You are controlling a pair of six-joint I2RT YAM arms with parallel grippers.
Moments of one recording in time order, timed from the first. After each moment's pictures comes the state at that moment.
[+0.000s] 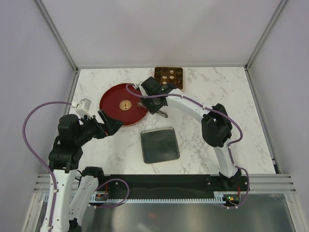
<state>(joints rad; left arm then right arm) -0.07 0.56 0.88 -0.75 0.45 -0.53 0.78 2.13 1.88 -0.77 0.04 -0.02</state>
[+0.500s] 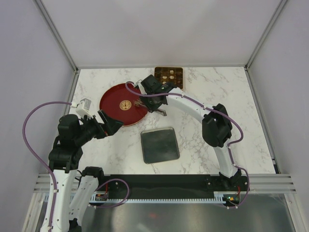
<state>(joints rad) -0.07 0.56 0.88 -0.75 0.45 -0.53 0.78 2.13 1.91 -0.77 0.01 -0.02</state>
